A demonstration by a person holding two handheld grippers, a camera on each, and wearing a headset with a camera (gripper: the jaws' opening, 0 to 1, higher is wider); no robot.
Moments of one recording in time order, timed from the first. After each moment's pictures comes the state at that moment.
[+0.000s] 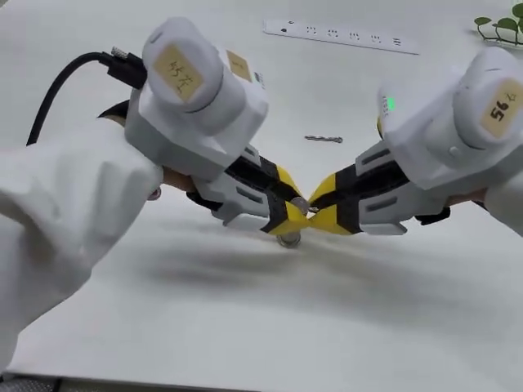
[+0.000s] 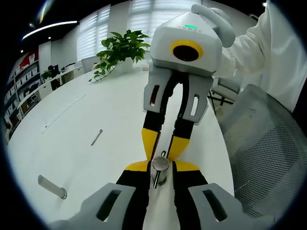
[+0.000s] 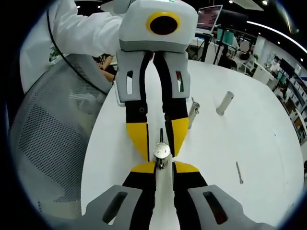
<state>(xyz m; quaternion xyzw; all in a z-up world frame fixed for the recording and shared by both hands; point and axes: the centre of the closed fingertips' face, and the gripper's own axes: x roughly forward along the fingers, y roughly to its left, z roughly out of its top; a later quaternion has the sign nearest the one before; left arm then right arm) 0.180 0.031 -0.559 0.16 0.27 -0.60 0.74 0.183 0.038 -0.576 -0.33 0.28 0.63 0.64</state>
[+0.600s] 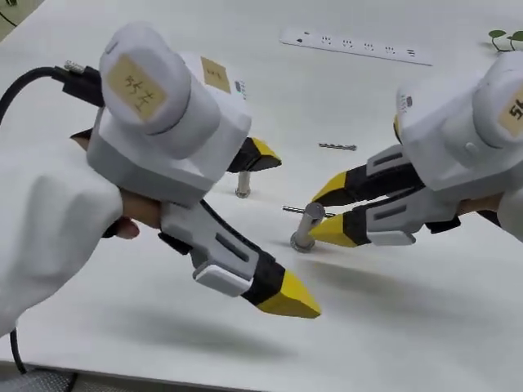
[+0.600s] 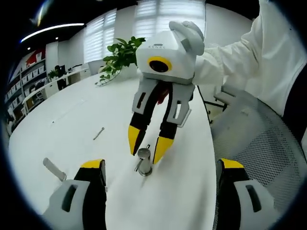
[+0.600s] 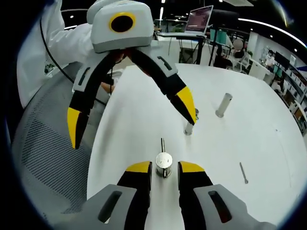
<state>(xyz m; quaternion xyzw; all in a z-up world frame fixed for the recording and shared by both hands) 0.147 0.053 -0.540 0.12 0.26 -0.58 0.76 0.177 0.052 -0.572 -0.29 0.29 0.62 0.66</state>
